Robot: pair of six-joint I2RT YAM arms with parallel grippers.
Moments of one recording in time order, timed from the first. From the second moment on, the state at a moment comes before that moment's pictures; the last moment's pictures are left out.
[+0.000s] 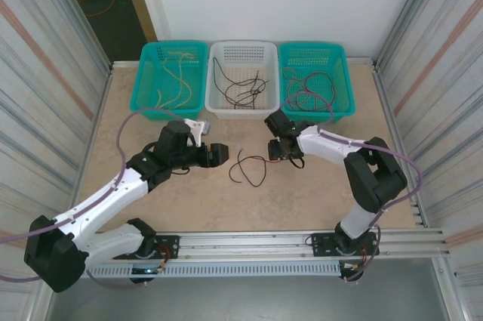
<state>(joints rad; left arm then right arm) -0.62 1.05 0.74 -0.32 0.30 -0.56 0.62 1.69 1.05 -0.61 0.19 0.49</state>
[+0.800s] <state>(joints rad) -0.62 1.05 0.75 -0.33 0.29 -0.55 0.67 1.79 1.16 -0.63 0.22 0.43</state>
